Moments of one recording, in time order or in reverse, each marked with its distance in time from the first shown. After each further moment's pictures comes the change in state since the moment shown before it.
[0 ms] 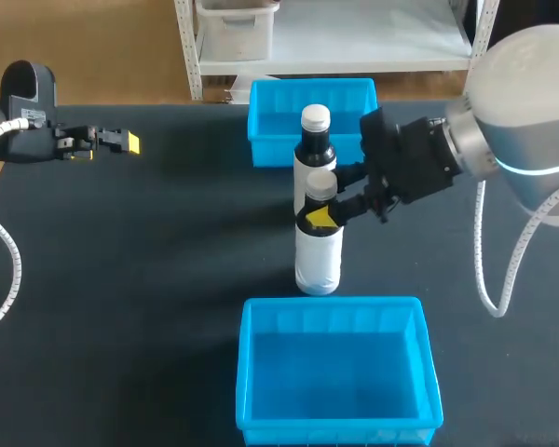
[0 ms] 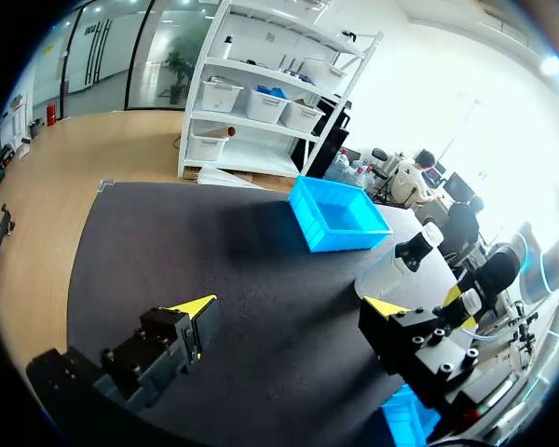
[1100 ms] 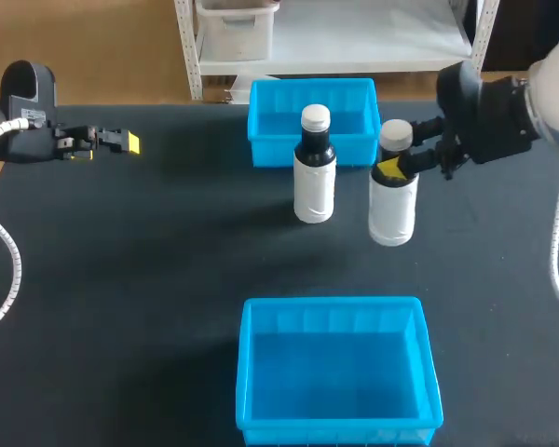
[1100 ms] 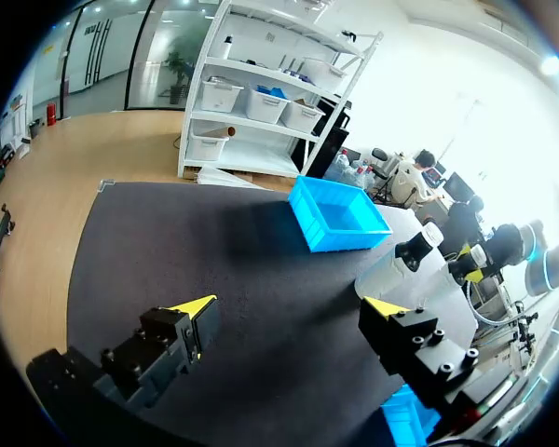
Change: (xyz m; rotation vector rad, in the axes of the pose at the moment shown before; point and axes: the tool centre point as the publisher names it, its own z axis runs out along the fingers) left arm 0.000 0.000 0.000 0.000 0.000 0.000; right arm 0.023 -0.062 -0.104 0.281 0.068 0.081
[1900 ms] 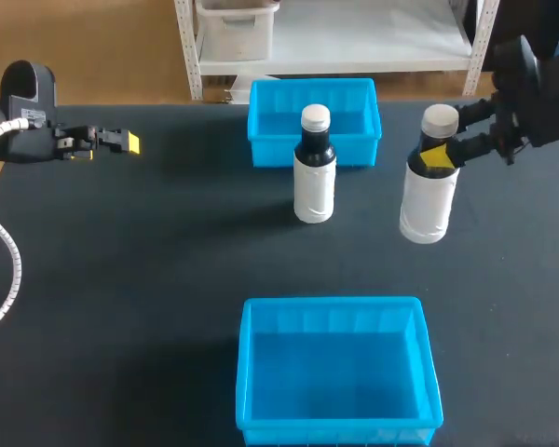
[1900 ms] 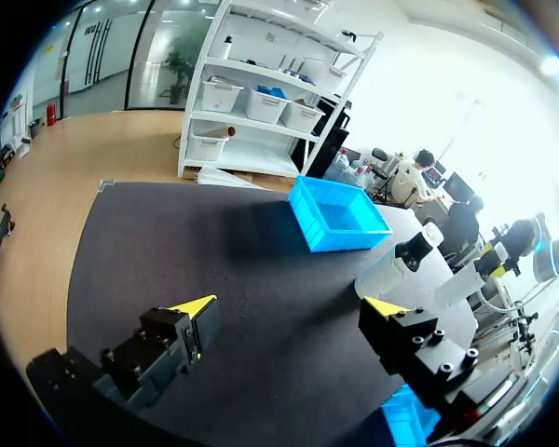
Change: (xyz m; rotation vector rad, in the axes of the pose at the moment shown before) left arm 0.000 0.000 0.000 0.000 0.000 0.000; right arm -0.012 0.022 -0.064 -0.132 -0.030 -0.061
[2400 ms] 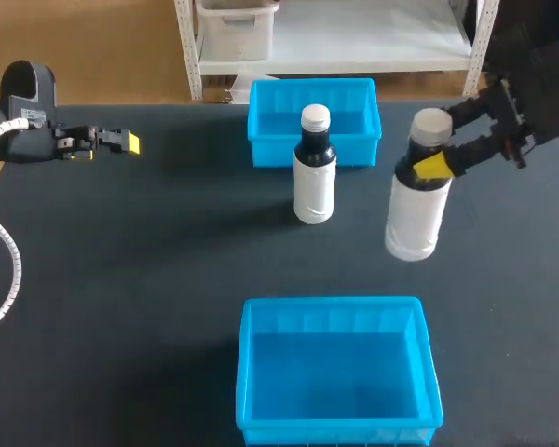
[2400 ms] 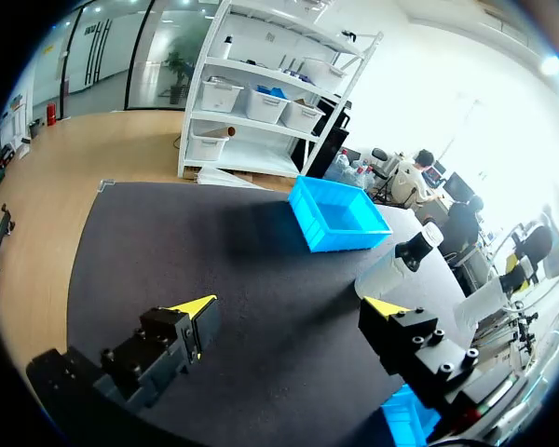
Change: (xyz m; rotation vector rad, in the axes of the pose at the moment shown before) left arm 0.000 0.000 0.000 0.000 0.000 0.000; right arm -0.042 0.068 -0.004 -0.171 -0.022 -0.105
